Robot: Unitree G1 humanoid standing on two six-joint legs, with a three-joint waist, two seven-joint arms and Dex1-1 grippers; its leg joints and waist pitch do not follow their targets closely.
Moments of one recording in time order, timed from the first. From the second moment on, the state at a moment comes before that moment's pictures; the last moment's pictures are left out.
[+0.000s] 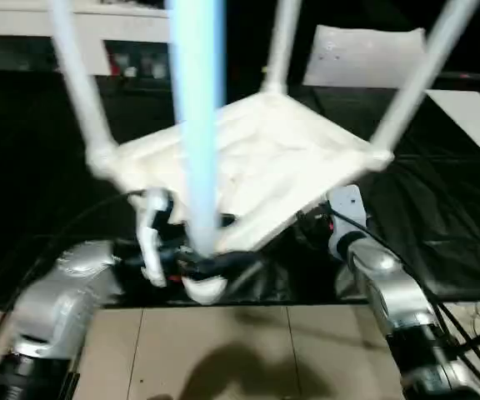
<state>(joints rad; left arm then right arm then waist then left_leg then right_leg) -0.21 0.35 -0.11 -0.23 -0.62 0.60 -1.01 -0.43 -0.16 0.09 0.46 0.00 0.30 0.13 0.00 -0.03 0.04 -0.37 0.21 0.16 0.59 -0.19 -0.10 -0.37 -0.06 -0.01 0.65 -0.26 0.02</state>
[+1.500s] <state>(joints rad) -0.53 0.11 -0.09 0.36 -0.31 0.03 -0.68 -0.21 -0.17 0.01 0.19 0.09 0.09 0.27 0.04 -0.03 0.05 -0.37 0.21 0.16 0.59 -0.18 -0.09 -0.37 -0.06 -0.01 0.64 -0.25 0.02</state>
